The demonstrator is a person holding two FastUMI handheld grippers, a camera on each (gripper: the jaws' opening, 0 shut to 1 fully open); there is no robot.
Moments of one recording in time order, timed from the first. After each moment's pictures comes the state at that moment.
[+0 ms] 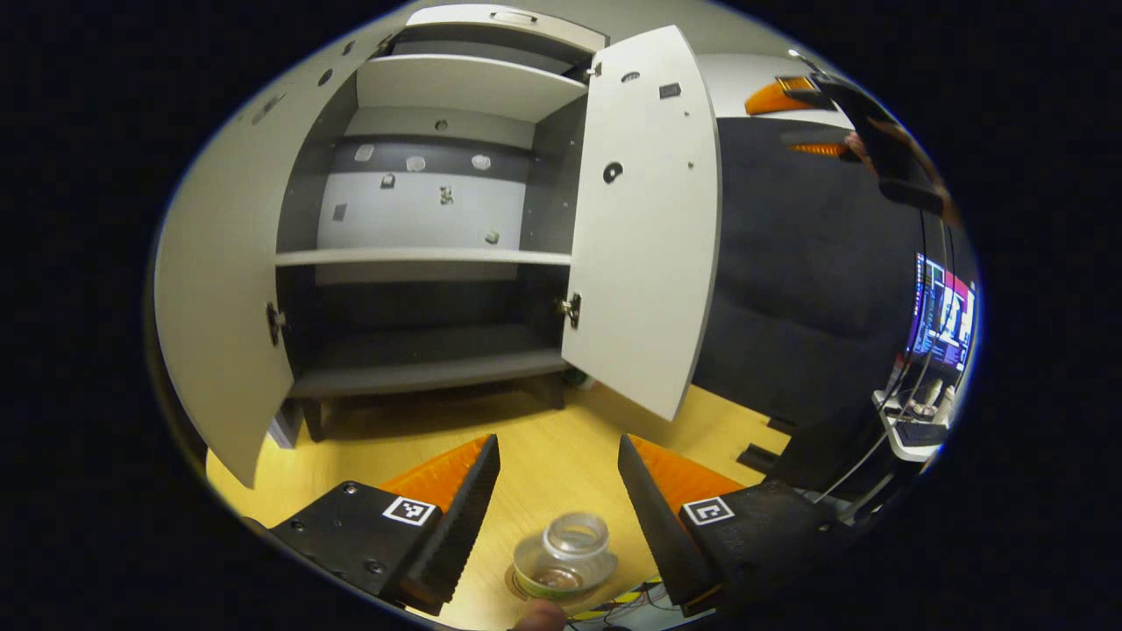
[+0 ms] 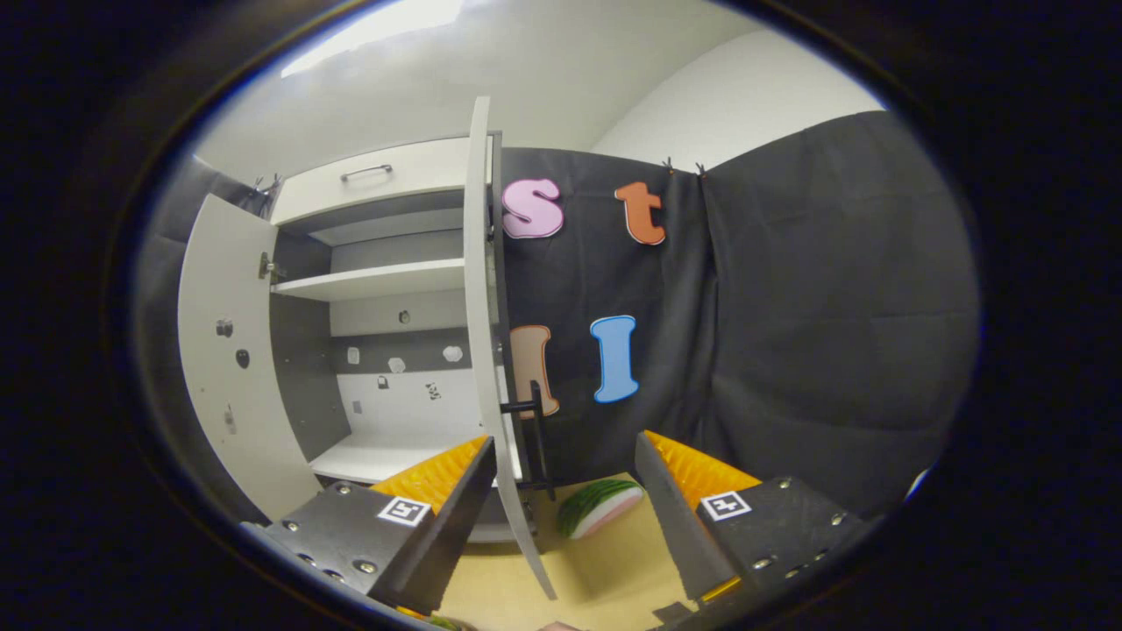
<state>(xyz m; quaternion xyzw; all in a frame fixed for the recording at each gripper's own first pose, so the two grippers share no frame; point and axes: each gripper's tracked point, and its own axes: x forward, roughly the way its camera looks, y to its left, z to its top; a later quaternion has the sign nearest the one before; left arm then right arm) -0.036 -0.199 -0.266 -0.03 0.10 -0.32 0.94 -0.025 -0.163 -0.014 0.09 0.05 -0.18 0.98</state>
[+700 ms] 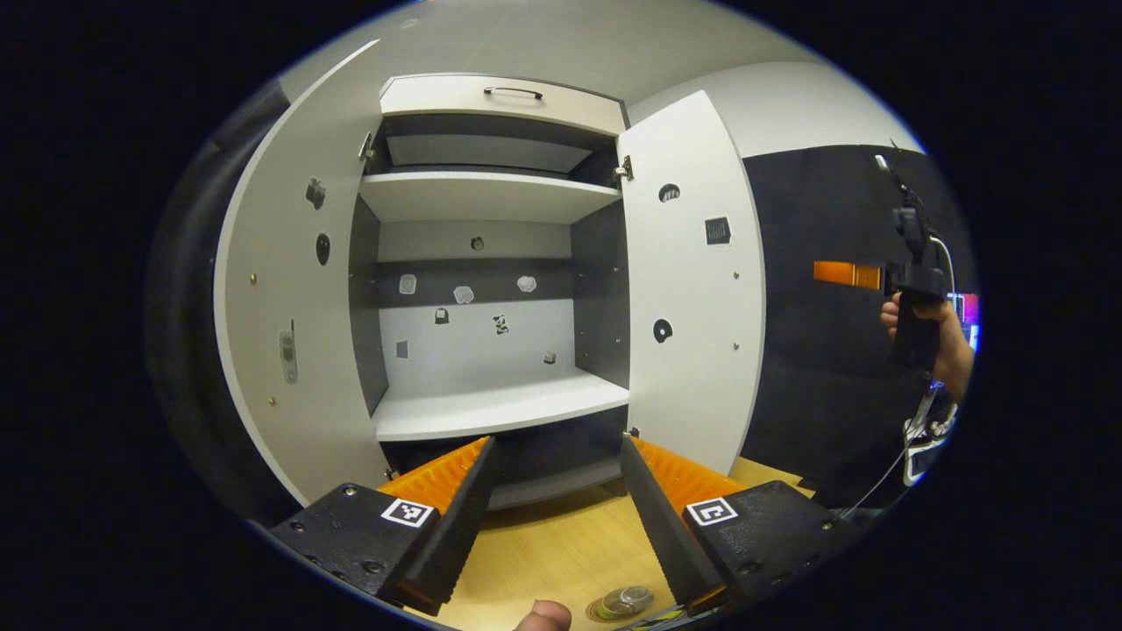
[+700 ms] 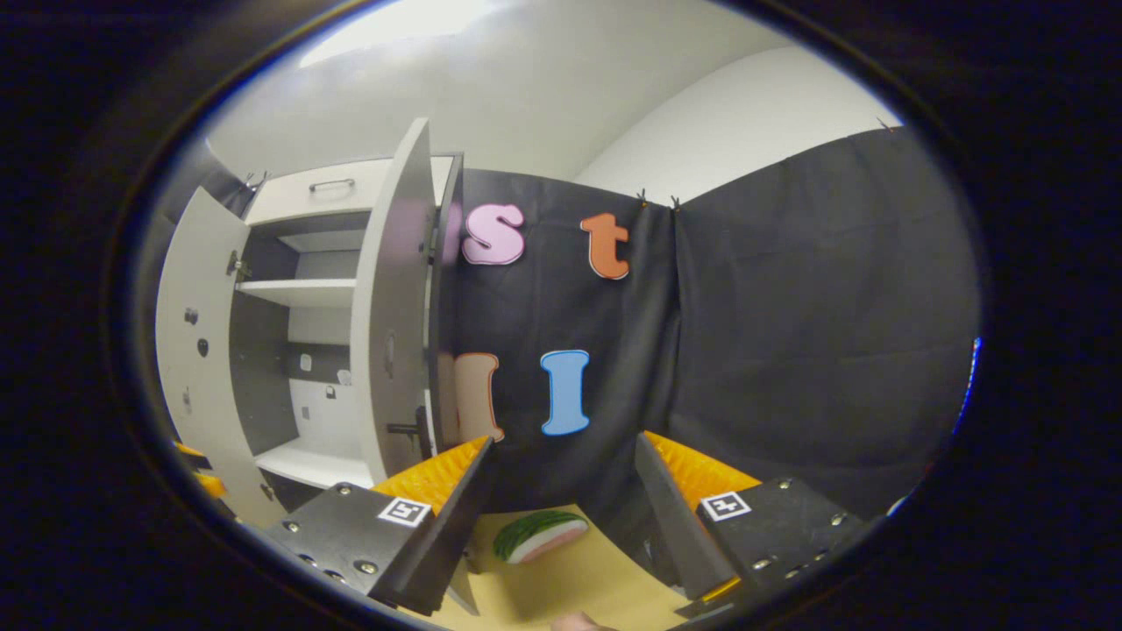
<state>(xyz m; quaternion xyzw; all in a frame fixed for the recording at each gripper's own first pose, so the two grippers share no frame) -0.016 -0.125 -0.059 0.00 0.02 -0.25 0.97 -0.022 -0.261 -0.014 0.03 0.01 -0.22 0.98</state>
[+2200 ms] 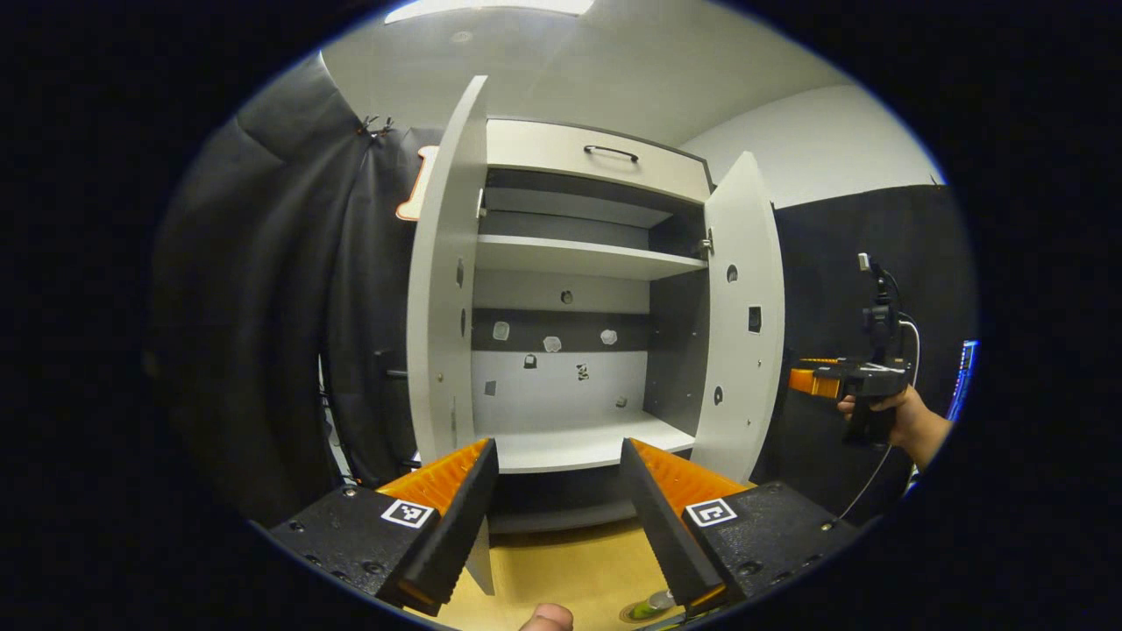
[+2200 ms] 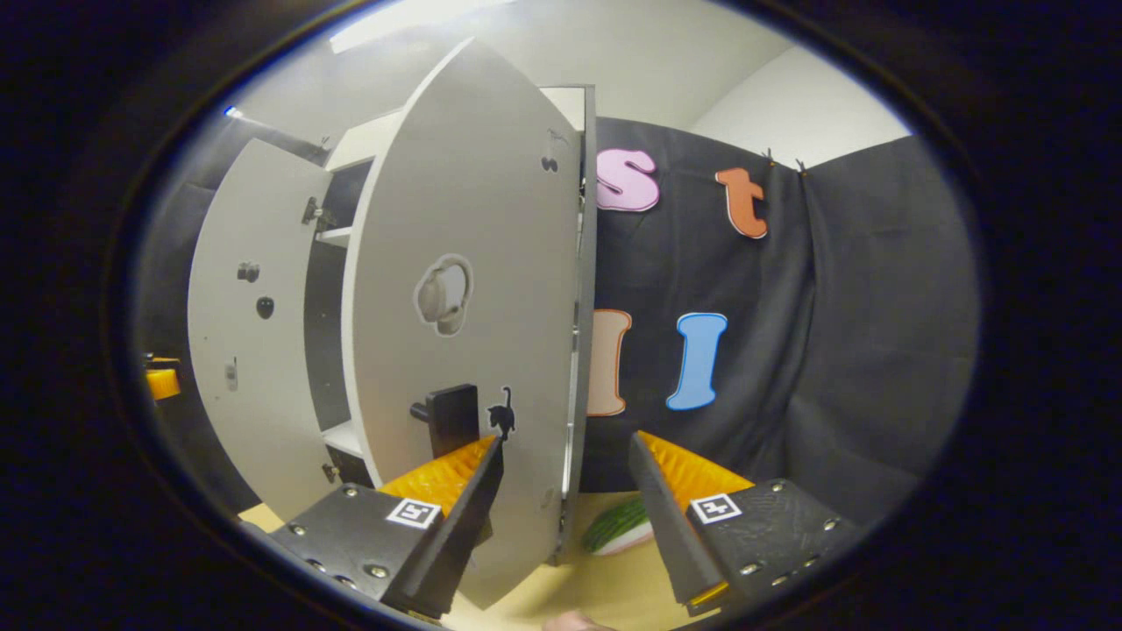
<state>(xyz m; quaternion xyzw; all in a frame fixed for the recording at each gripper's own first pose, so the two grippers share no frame) -0.033 -0.002 0.015 -0.03 -0.02 -0.16 0.99 0.094 -0.117 -0.045 0.05 0.06 -0.05 1.00</state>
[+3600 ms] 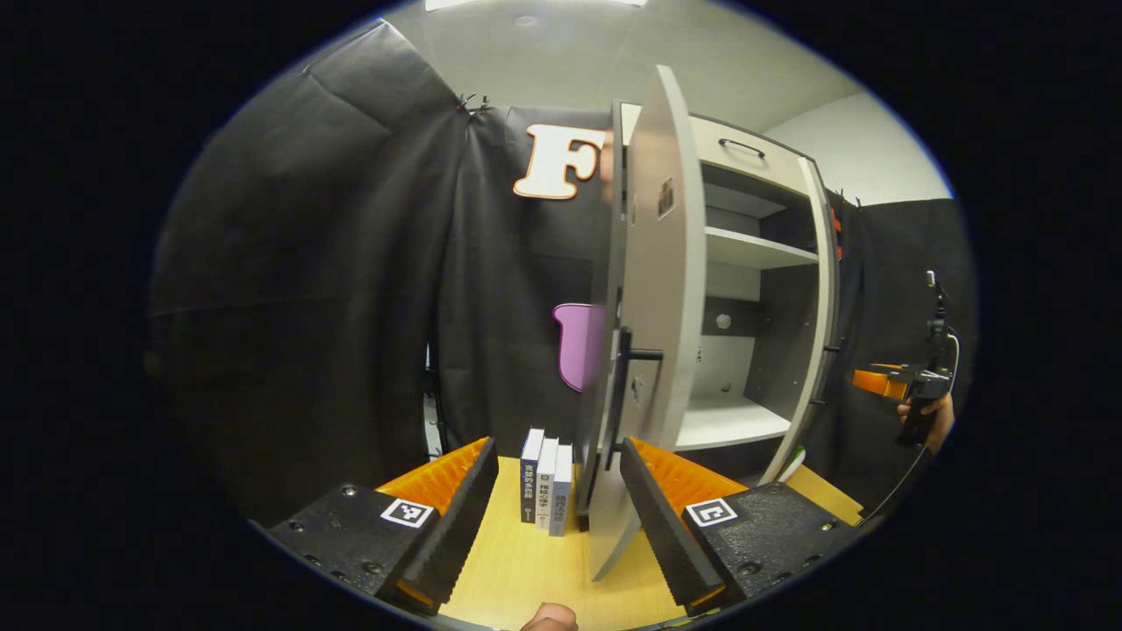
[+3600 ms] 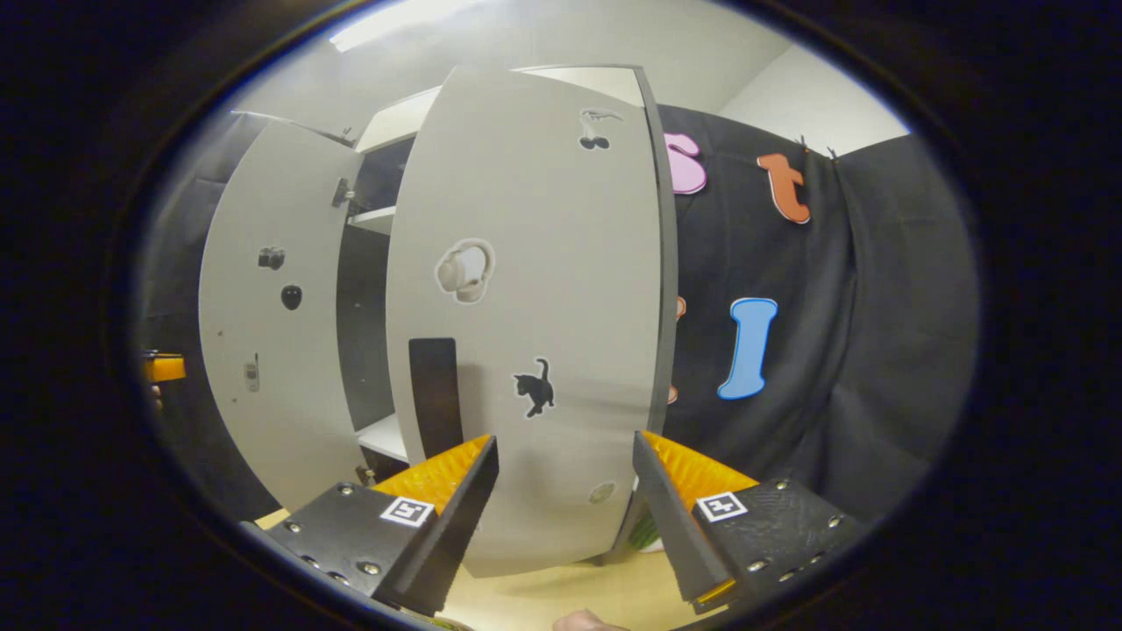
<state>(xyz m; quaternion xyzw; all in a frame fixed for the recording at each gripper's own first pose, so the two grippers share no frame) -0.006 0.165 -0.019 -0.06 0.03 -0.03 1.00 0.115 -0.054 -0.066 0.04 0.08 0.00 1.00</state>
